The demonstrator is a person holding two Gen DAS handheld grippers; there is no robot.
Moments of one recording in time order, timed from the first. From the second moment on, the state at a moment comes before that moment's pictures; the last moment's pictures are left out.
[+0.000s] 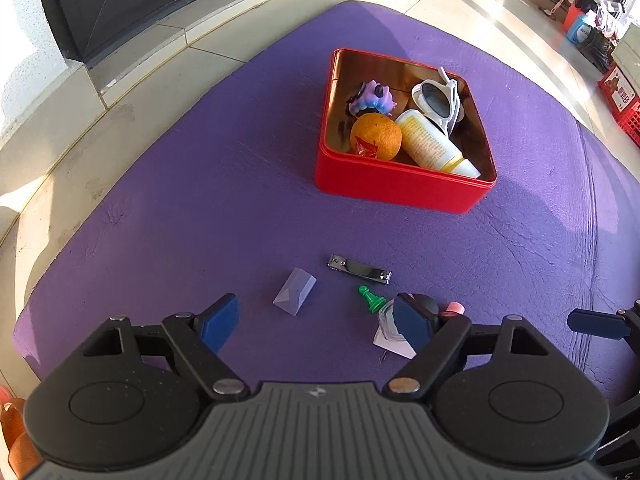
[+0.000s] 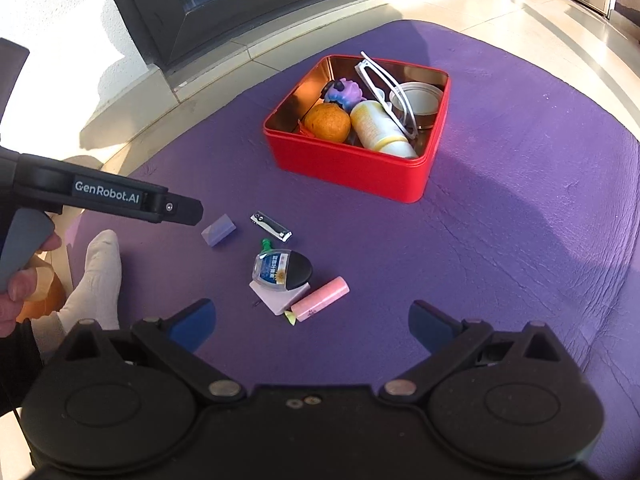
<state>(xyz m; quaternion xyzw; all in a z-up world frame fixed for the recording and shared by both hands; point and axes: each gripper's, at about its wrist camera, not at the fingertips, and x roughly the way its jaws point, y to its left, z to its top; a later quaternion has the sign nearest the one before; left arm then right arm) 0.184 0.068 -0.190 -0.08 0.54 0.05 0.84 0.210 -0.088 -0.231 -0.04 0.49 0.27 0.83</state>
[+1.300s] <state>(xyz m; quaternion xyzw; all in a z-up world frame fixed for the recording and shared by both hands) 0.213 0.092 -0.273 -0.09 0.56 0.10 0.81 0.229 -0.044 -0.300 -0.19 0.49 0.36 0.77</state>
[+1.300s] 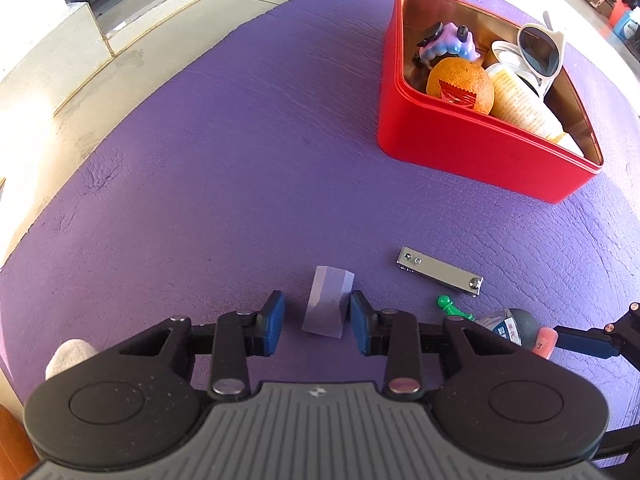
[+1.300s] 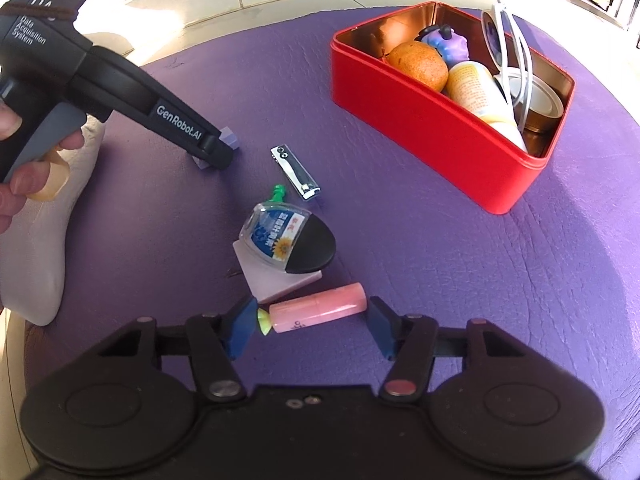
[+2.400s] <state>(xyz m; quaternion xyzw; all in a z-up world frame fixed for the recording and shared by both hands) 0.208 0.059 -0.192 -0.09 0.53 0.06 0.84 0.228 -0.074 -0.221 -0.08 0.47 0.28 0.83</state>
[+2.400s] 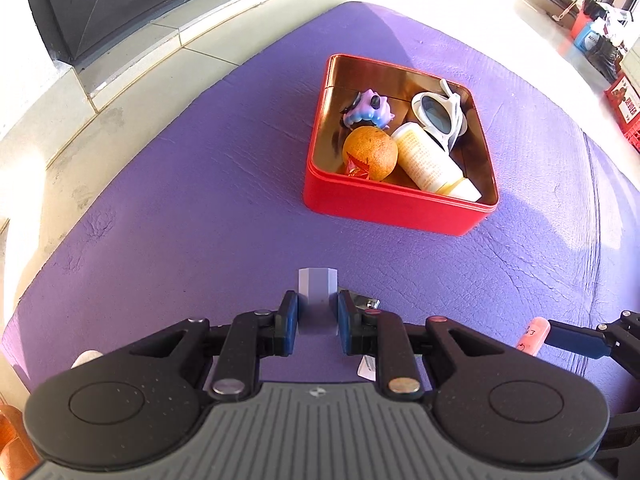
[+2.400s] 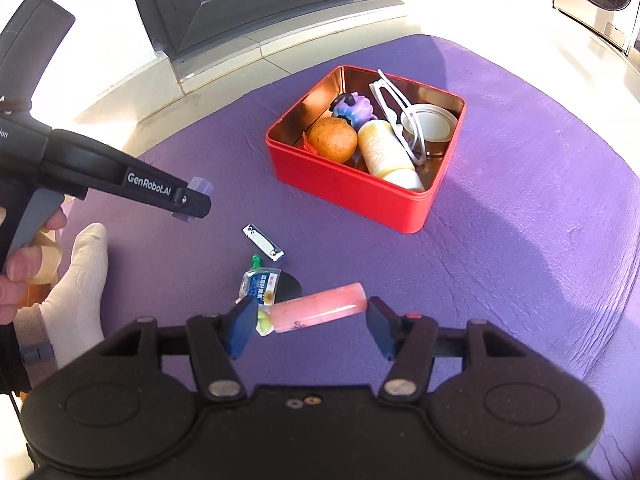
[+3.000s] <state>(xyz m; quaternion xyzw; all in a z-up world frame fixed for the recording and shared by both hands) 0.235 0.055 -0.129 -0.08 0.48 0.04 0.87 0.264 -0.076 -0.160 -0.10 0.40 0.26 0.87</state>
